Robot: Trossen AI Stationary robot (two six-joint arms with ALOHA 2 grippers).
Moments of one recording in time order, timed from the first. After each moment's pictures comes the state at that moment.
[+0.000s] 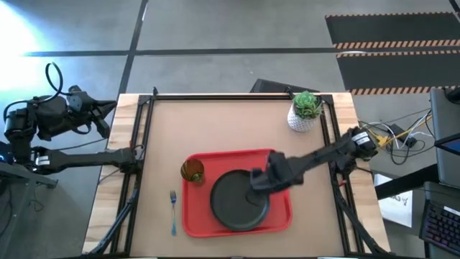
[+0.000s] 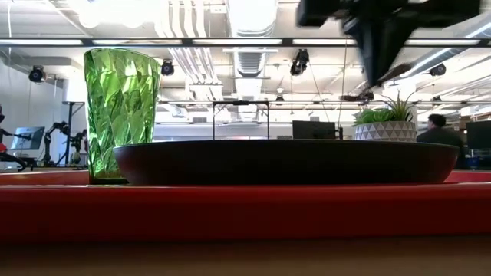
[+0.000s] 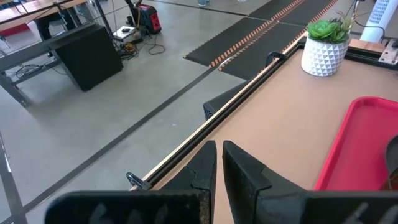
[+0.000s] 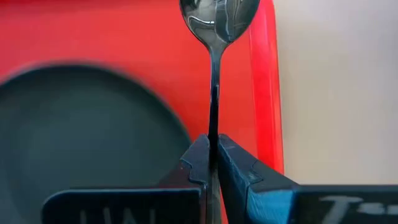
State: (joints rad) left arm 0.27 0.57 1.47 -1.40 -0.50 -0.10; right arm 0.36 1.83 1.58 -1.37 0.20 1.95
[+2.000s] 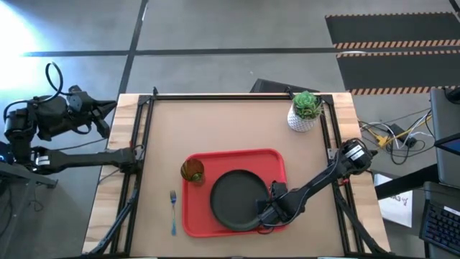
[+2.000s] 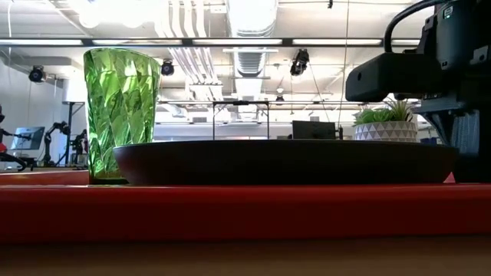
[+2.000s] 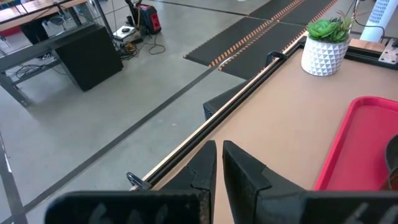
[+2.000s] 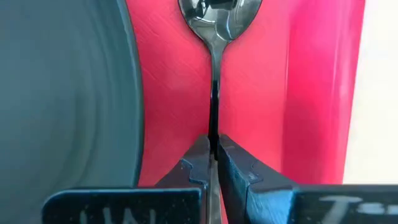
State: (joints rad) left arm 0.27 0.57 1.47 -1.40 -0.50 -0.10; right arm 0.57 1.95 1.30 -0.93 0.08 2.11
